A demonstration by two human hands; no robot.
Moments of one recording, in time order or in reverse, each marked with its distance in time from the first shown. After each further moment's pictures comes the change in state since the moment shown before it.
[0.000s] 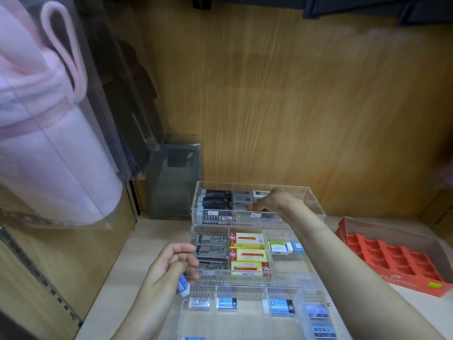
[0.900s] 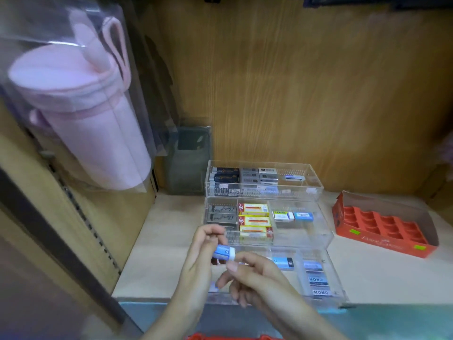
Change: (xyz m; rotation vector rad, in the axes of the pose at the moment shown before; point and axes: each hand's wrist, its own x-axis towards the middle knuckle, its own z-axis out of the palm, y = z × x) left_hand -0.070 0.005 0.026 0.046 -0.035 0.119; right_hand -0.204 0.066 0.109 0.941 -0.497 -0.345
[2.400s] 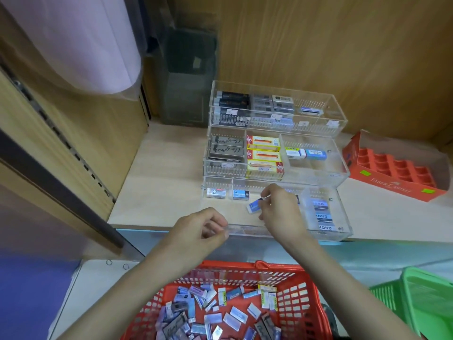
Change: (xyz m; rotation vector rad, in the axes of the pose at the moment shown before) left_hand -0.016 -0.049 -0.052 0.663 -0.377 -0.164; right_hand 0.052 0.057 -0.047 -0.986 0.589 0.101
